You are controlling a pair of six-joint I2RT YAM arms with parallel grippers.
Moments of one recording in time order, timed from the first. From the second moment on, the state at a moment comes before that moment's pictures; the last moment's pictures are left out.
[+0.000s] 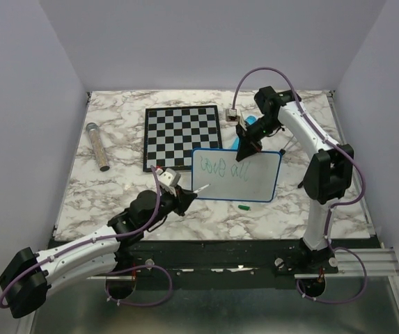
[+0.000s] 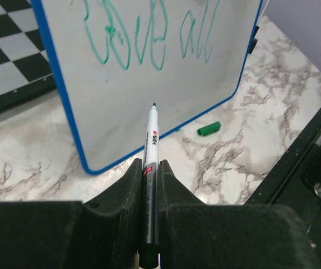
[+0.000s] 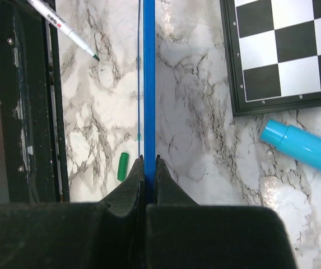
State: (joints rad) left arm -0.90 0.76 0.28 0.31 -0.09 -0.39; right arm 0.33 2.00 1.87 -1.37 -0.87 -1.03
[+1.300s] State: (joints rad) left arm -0.81 1.04 0.11 0.88 -0.07 -0.40; right arm 0.22 1.99 1.85 -1.41 -0.87 -1.08
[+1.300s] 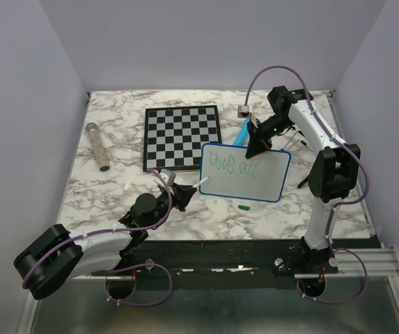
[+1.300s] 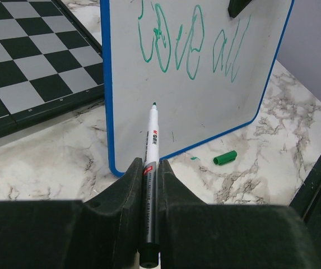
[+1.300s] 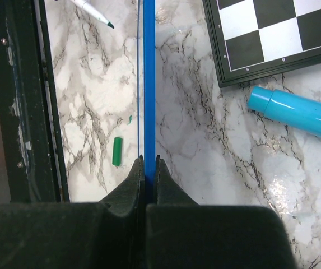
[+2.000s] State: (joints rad) left arm -0.81 1.07 0.10 0.93 -0.06 -0.41; right arm 0.21 1.99 1.85 -1.41 -0.87 -1.08
